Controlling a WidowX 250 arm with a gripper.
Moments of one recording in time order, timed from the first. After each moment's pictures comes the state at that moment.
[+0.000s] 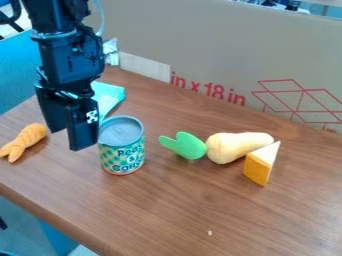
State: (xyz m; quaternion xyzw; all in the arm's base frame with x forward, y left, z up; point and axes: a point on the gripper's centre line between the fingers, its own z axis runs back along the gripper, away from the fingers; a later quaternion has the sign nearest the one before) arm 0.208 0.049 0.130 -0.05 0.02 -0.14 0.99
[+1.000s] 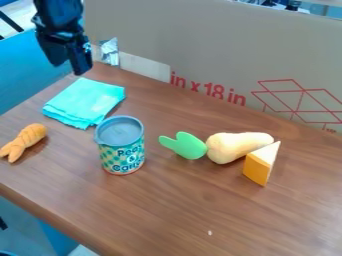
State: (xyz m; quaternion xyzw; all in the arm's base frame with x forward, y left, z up) arm 0.316 0.172 0.136 -0.01 -0.11 -0.03 0.99
